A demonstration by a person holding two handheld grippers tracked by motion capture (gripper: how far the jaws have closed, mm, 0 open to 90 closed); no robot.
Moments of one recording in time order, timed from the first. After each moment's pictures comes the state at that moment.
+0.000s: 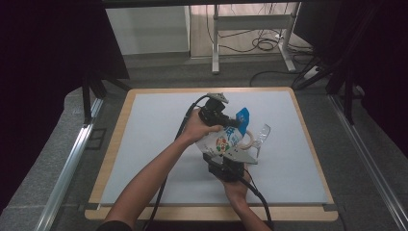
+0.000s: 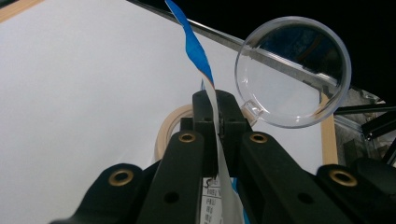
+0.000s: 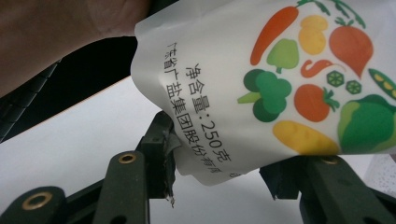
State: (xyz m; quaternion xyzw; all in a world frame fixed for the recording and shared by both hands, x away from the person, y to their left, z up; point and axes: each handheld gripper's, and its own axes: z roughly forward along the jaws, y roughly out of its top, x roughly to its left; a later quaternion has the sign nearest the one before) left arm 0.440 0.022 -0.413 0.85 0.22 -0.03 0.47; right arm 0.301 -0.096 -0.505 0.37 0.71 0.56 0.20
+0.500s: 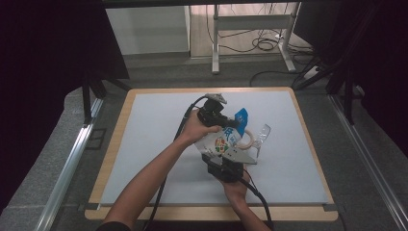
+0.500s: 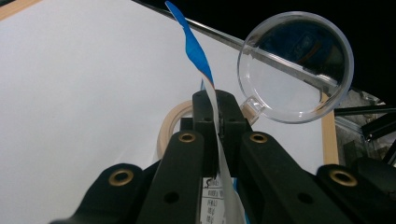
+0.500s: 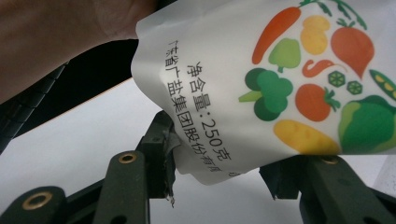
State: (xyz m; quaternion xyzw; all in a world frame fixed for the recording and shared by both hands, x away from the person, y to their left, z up) left arm 0.439 0.025 -0.415 0.85 0.23 -0.03 0.47; right arm 0.301 -0.095 -0.506 0.36 0.71 0.56 0.20
